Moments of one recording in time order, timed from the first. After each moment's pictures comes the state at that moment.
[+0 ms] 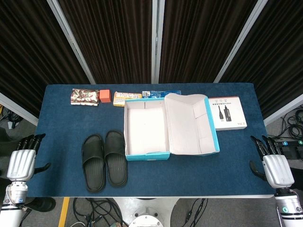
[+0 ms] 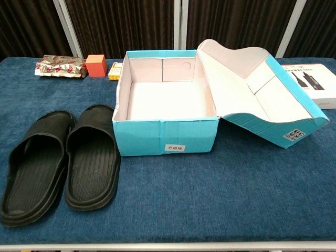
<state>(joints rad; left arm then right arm) -0.15 -1.25 -0.04 -1.61 1.37 1.48 0.22 0.14 -1.11 0.01 -1.60 -1.54 1.47 0.05</state>
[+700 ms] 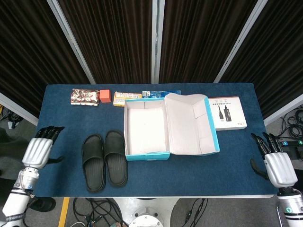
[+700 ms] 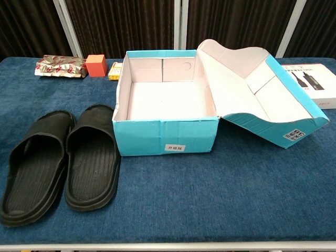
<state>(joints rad) -0.31 -1.17 -0.10 -1.69 1.37 1.22 0.20 0.14 -1.05 0.02 -1.63 -1.60 1.49 0.08</state>
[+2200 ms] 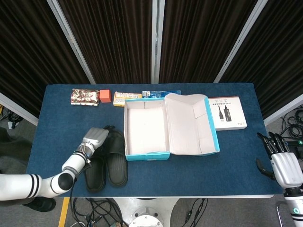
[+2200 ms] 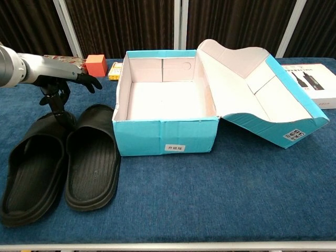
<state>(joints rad) -1.04 -1.30 -0.08 -1.78 0.26 0.81 0.69 0.12 -1.04 0.03 -1.58 -1.60 1.50 0.16</state>
